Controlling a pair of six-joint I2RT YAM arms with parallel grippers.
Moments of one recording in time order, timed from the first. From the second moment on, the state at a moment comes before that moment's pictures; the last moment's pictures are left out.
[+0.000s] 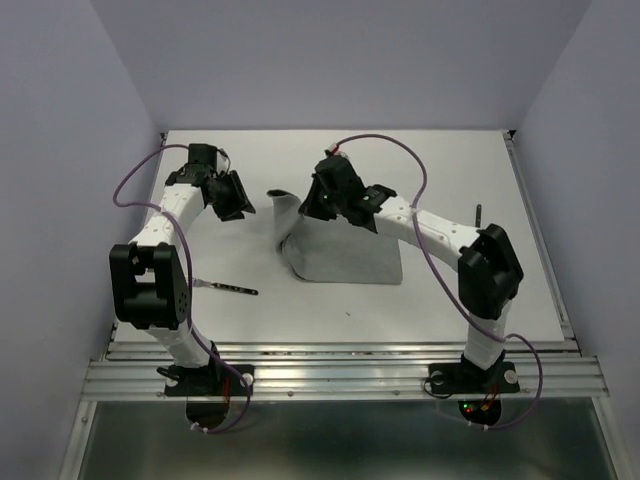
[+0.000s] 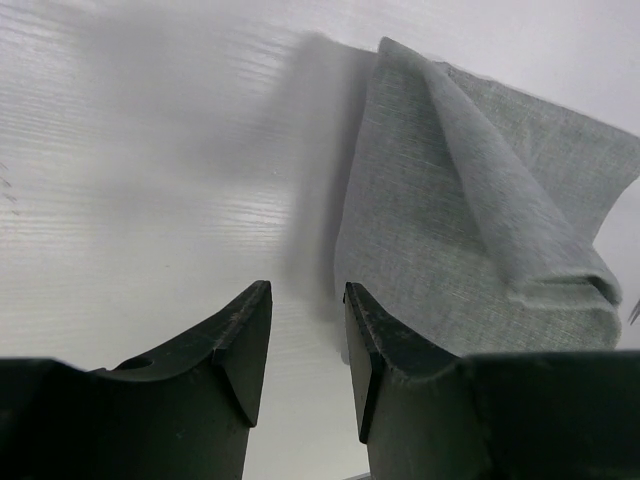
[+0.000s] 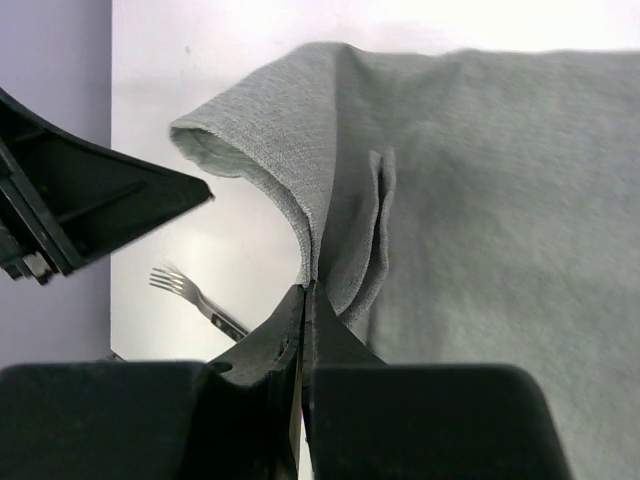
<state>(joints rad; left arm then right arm) -0.05 1.65 1.30 -0.65 0.26 -0.46 0.78 1.95 1.65 -0.30 0.07 0.83</state>
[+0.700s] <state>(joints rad) -0.17 1.74 1.33 -0.65 0.27 -0.46 0.62 1.54 1.17 -0.25 0.19 0.89</state>
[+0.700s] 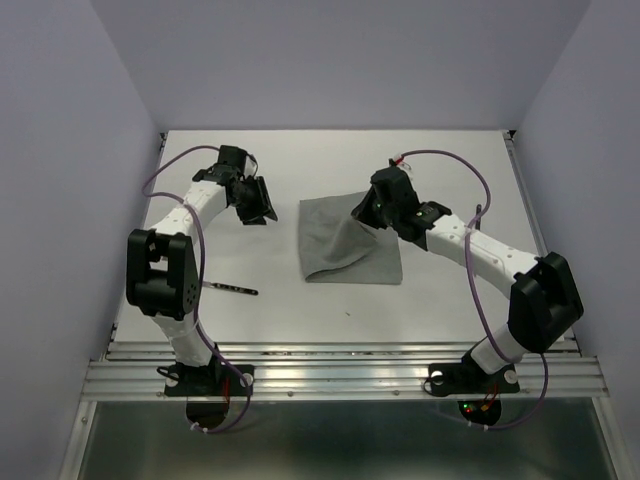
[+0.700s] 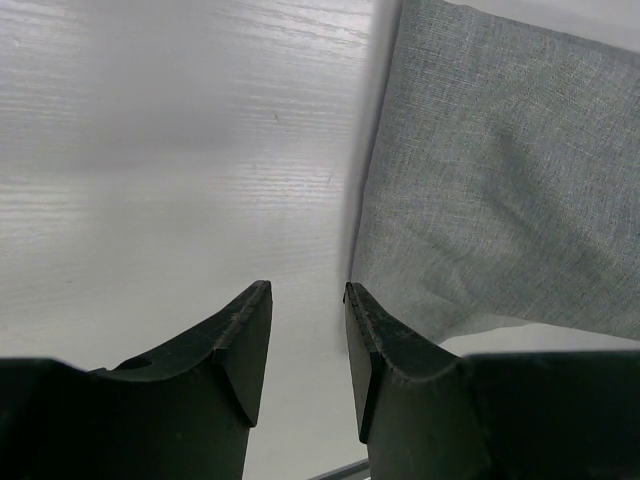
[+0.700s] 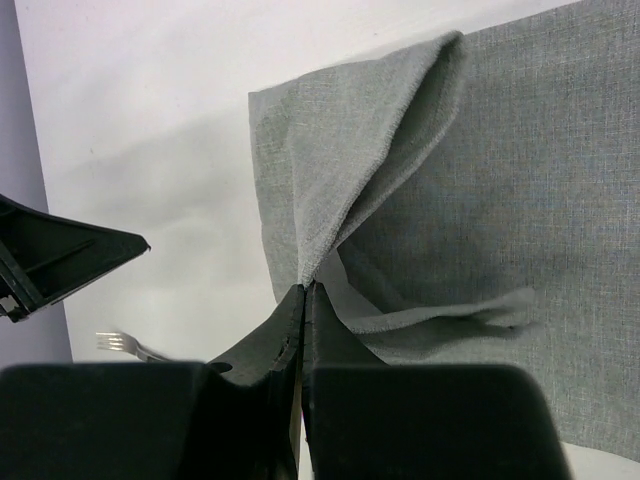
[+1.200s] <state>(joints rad) -0.19 1.76 1.36 -0.66 0.26 -0.47 0.62 1.51 1.17 -0.28 0.20 0.86</state>
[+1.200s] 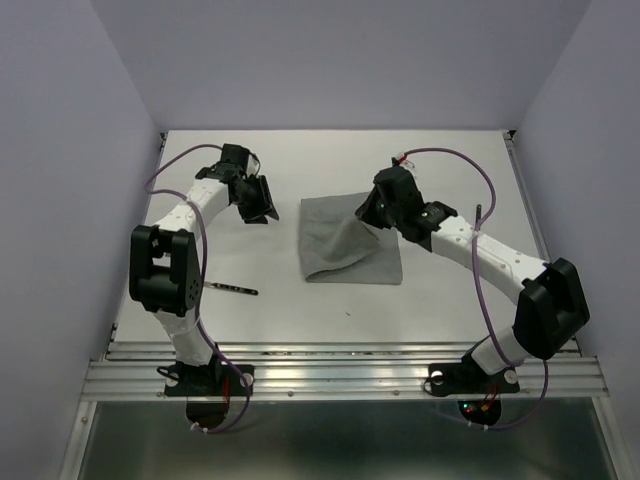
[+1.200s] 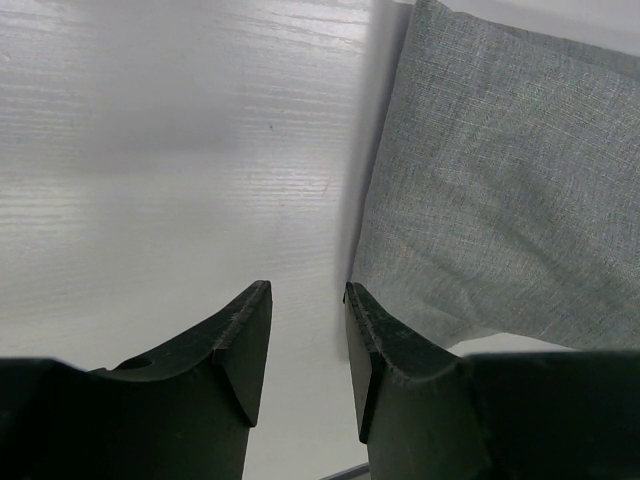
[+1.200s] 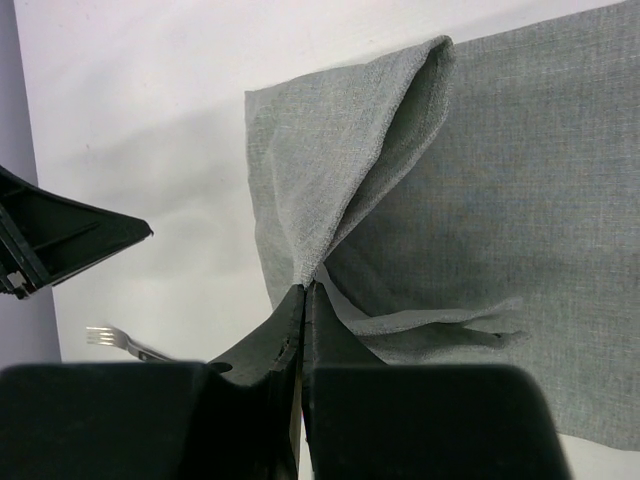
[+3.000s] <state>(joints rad) -0.26 1.84 1.41 -0.68 0.26 -0.47 0.47 1.48 1.13 -0.37 0.24 0.70</state>
